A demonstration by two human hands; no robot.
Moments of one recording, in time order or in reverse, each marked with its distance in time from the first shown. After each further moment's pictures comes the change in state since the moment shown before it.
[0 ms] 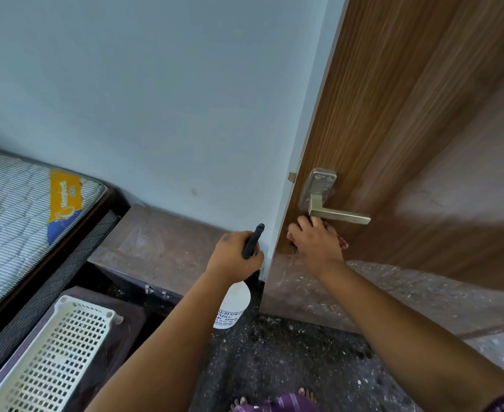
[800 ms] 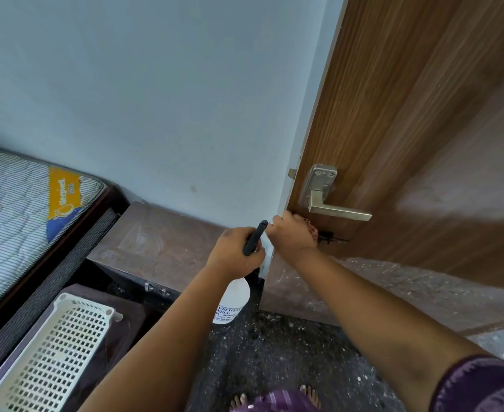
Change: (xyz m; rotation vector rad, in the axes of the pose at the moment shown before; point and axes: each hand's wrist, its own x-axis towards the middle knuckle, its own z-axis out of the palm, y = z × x) left_hand 0.003 0.001 0.000 0.005 0.003 0.048; right_hand 0.029 -0.040 -0.010 -0.161 0.009 -0.228
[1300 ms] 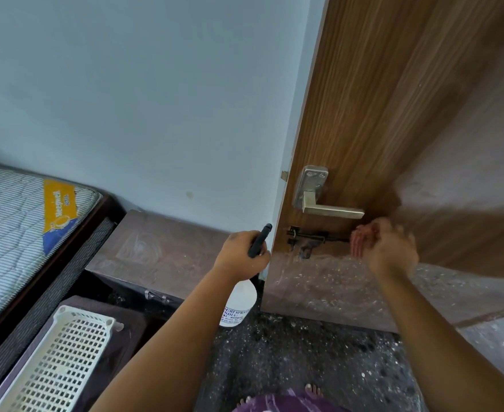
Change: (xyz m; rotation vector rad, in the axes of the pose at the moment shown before) left_hand 0.006 0.012 0.009 -0.024 -0.101 -0.040; right_hand -0.114 0.110 0.036 0.435 0.197 0.955
